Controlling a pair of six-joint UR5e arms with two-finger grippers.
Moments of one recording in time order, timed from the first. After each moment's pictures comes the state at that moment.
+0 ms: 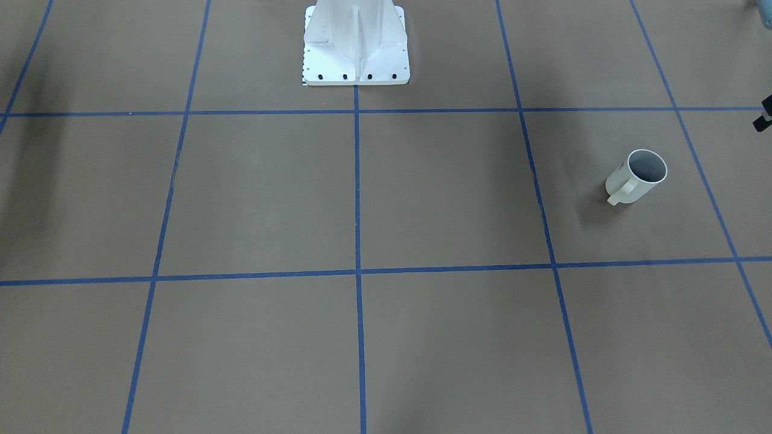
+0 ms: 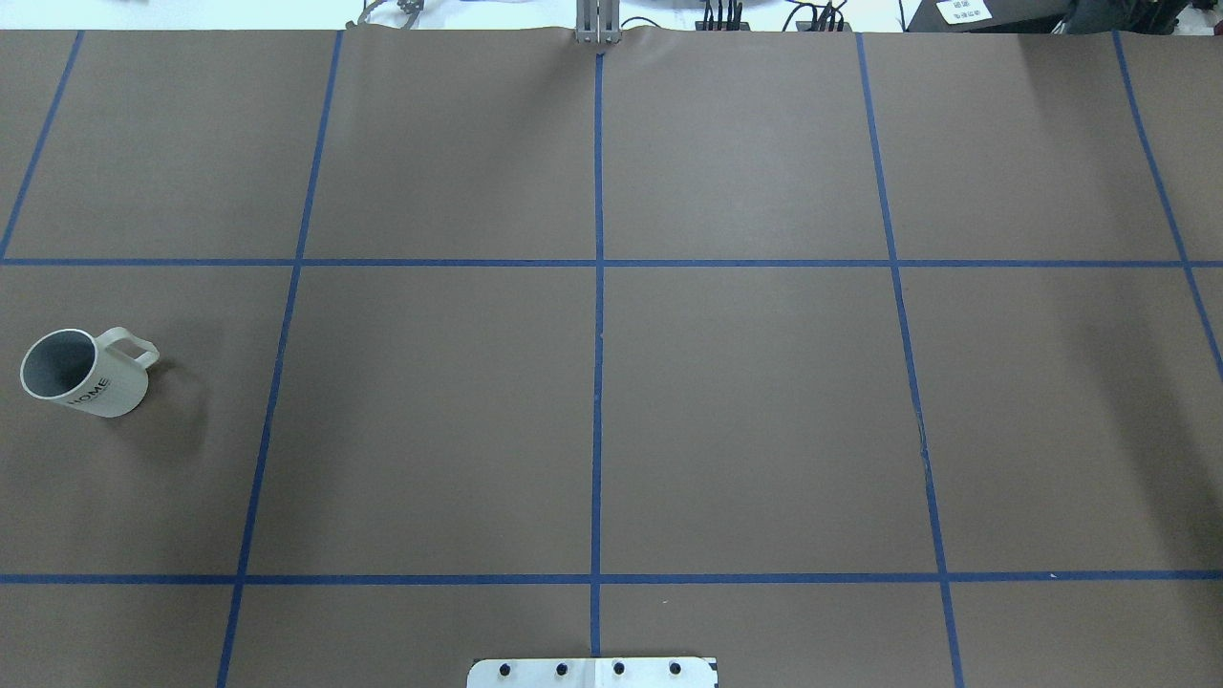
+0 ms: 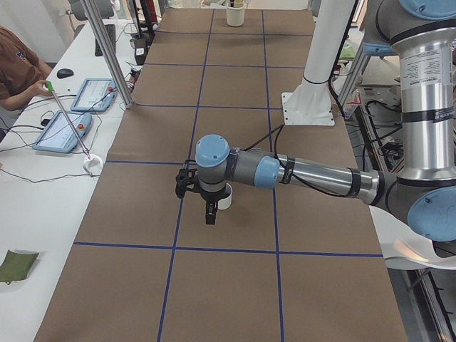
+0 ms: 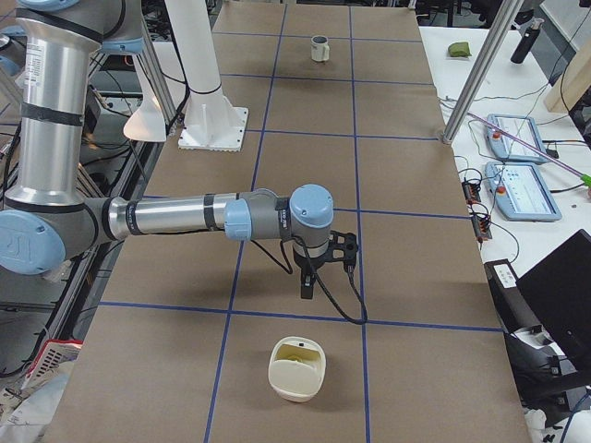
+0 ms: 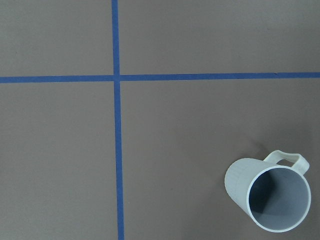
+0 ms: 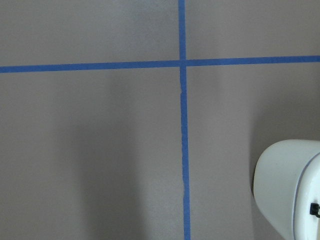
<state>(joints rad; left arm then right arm) -1.48 -1.42 -1.89 -1.60 -2.35 -0.18 1.52 -1.75 1.86 -1.60 2.32 0.15</state>
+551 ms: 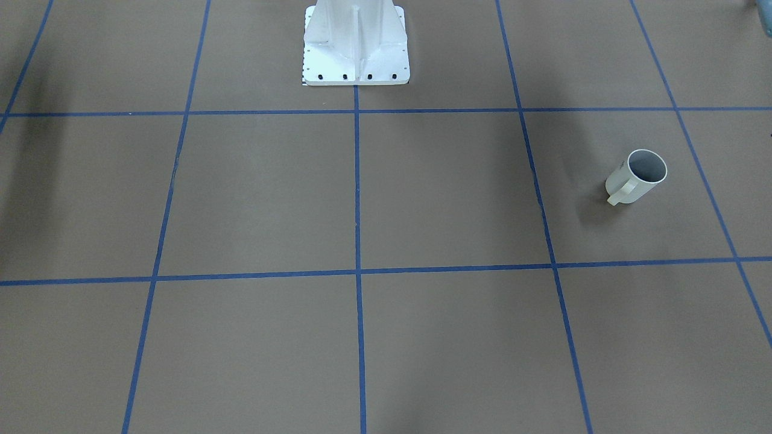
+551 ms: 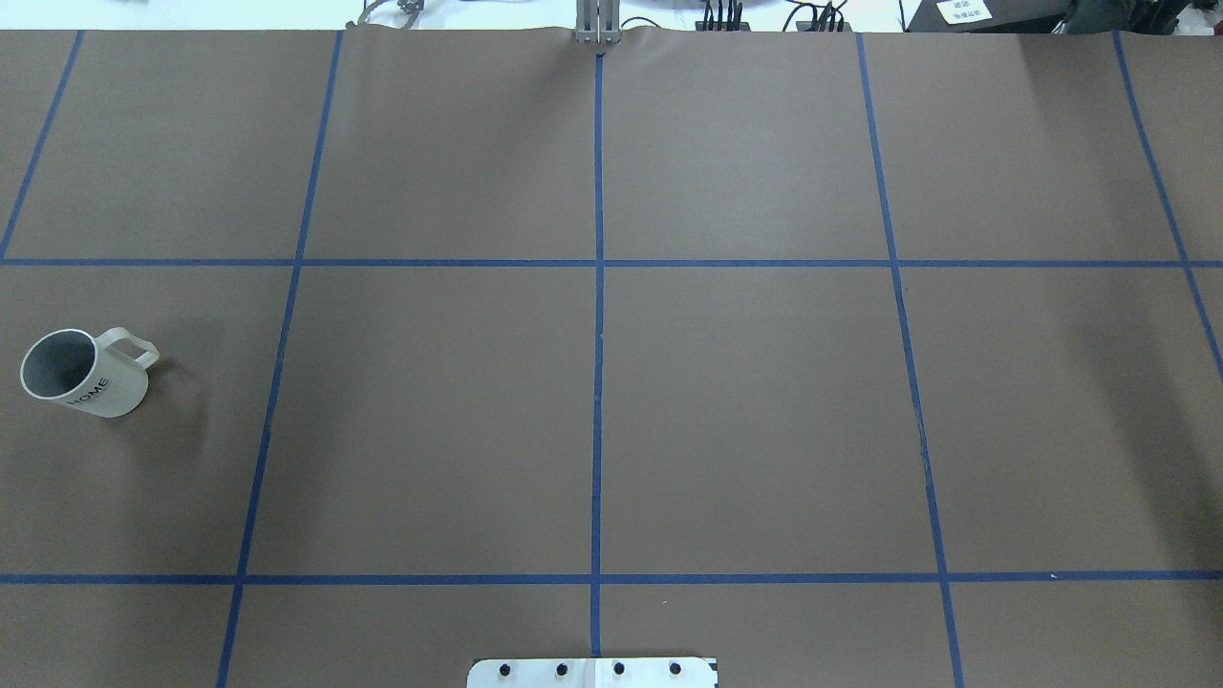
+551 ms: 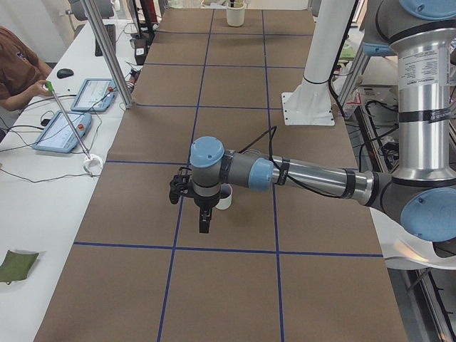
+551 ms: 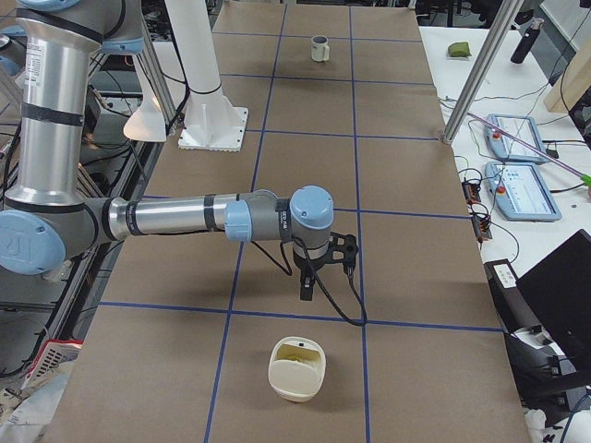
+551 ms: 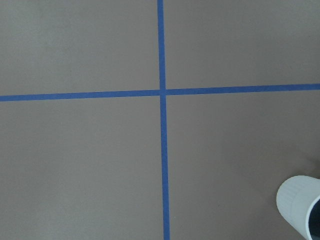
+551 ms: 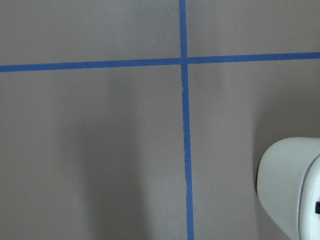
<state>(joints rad) -1.47 -1.45 -1.85 -1.60 -2.25 -0.17 1.52 -1.75 1.85 -1.60 2.35 0.15</state>
